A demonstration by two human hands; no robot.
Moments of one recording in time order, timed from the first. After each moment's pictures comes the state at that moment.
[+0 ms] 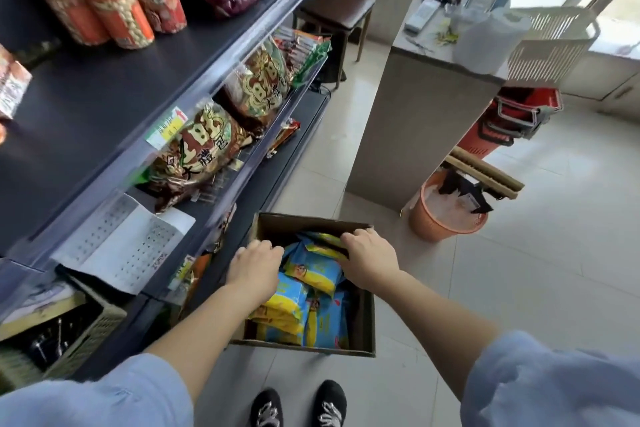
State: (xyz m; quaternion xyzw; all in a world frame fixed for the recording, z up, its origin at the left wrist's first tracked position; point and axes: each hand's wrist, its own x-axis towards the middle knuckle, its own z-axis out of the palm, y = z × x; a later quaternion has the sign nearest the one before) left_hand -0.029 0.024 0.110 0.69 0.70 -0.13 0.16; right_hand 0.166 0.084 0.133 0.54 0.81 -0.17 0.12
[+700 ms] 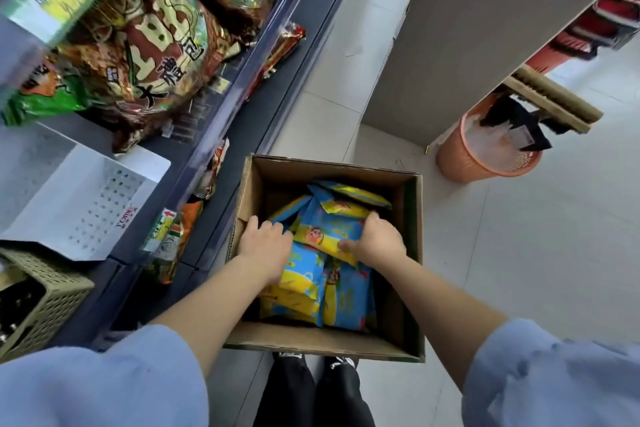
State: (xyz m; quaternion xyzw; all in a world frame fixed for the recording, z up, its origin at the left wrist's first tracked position) left_hand -0.038 0.054 -0.048 0.72 0.58 -0.34 0.19; right_hand 0.143 0.104 -0.043 0.69 0.60 -0.35 0.18
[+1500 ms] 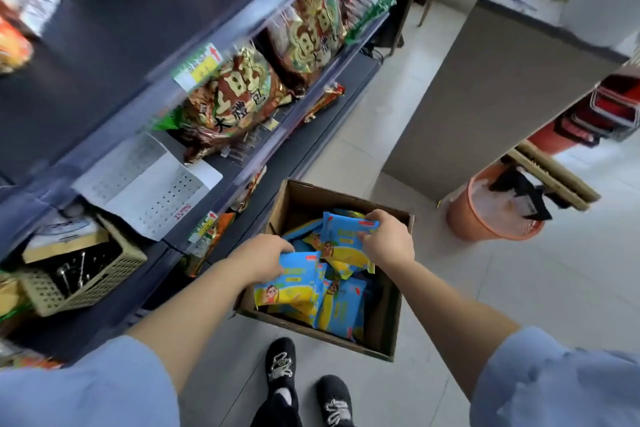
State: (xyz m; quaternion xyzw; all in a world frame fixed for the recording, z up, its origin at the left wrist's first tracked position) left_hand -0.054 0.021 0.078 0.58 0.70 -0.14 0.40; right_hand 0.144 0.107 0.067 0.68 0.65 -0.34 0.01
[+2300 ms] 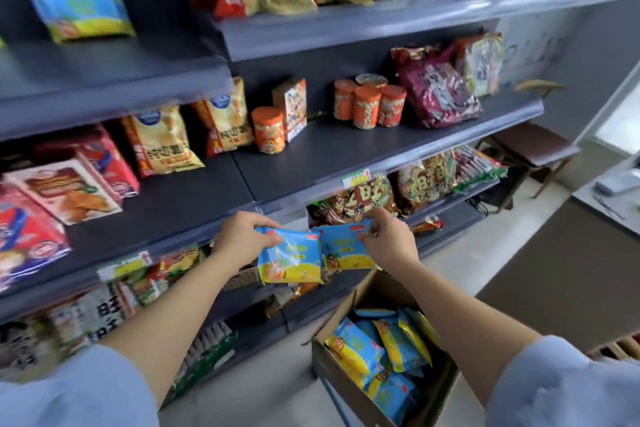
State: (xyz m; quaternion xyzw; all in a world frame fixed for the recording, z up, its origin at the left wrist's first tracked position) left_hand -0.119 -0.139 0.295 0.22 0.89 0.35 0.17; right_hand 0.032 0.055 0.279 0.38 0.86 -0.33 -0.09
